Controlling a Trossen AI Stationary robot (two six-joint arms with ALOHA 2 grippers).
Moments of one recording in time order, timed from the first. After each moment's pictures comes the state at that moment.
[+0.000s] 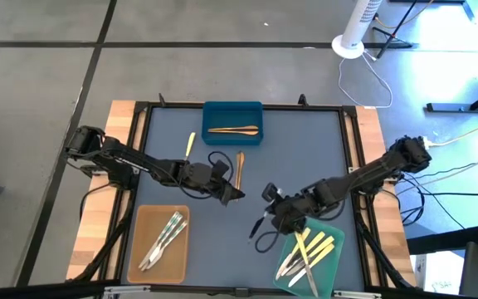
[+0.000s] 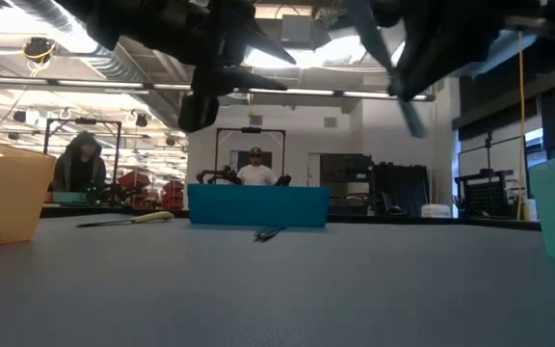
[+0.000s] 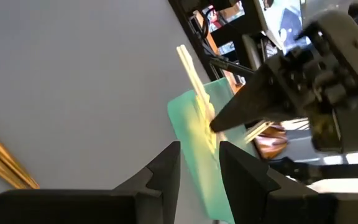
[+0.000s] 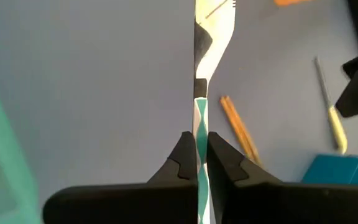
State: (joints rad) left arm -0.15 1.53 0.78 0.37 -0.06 -1.13; right arm 0.43 1.56 1.15 -0.58 0.25 -0.65
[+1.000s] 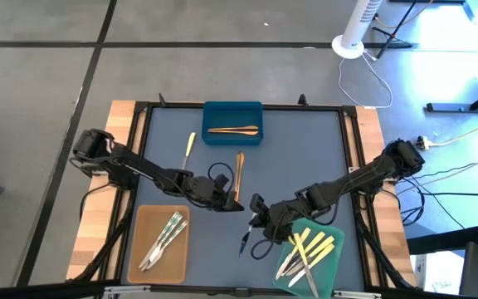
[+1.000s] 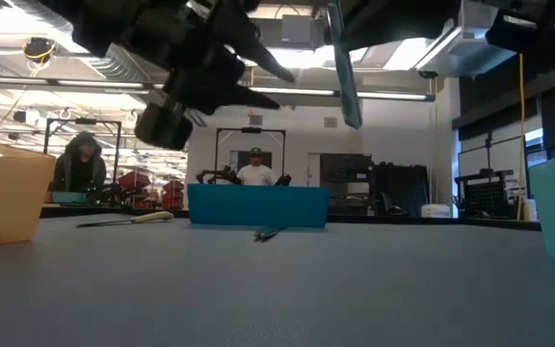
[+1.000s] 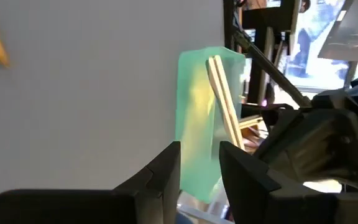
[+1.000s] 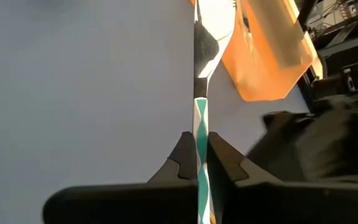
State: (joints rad) left arm -0.23 1.62 0.78 0.40 -0.03 -1.57; right arm 0.43 1.64 1.15 -0.23 0.10 -0.77
